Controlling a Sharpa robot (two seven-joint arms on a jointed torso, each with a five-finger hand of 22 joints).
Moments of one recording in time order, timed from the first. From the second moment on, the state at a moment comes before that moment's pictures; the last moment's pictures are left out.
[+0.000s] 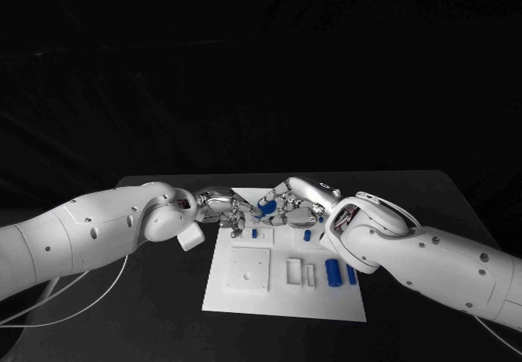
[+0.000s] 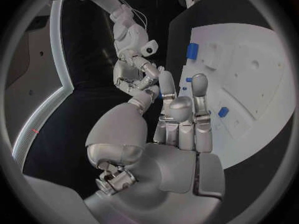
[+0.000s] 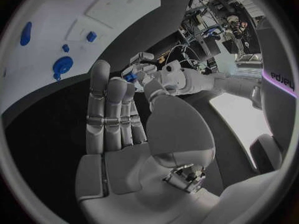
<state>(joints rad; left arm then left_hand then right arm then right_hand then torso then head) 1.32 -0.70 -0.14 1.24 -0.34 0.29 0.00 1.08 0.04 0.40 -0.16 0.35 1.14 0.08 0.09 0.79 1.47 -0.05 0.48 0.25 1.39 -0.12 1.20 0.72 0.02 1.28 -0.14 0.40 1.31 1.07 -0.67 0.16 1.55 -1.46 -0.32 -0.03 1.29 -0.07 0.11 -0.13 0.39 1.03 0.11 0.06 0.06 1.24 -0.02 0.74 0.85 1.47 -0.08 0.66 0.91 0.08 1.44 -0.10 0.44 0.62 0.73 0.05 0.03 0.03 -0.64</state>
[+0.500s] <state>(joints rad) 1.32 -0.70 -0.14 1.24 -0.37 0.29 0.01 1.09 0.04 0.40 -0.16 0.34 1.14 0.08 0.08 0.78 1.47 -0.05 0.48 0.25 1.39 -0.12 1.20 0.72 0.02 1.28 -0.14 0.40 1.31 1.07 -0.66 0.15 1.53 -1.47 -0.31 -0.04 1.29 -0.07 0.14 -0.14 0.38 1.03 0.11 0.06 0.06 1.24 -0.02 0.74 0.85 1.47 -0.08 0.67 0.91 0.08 1.44 -0.10 0.42 0.65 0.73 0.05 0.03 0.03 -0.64</state>
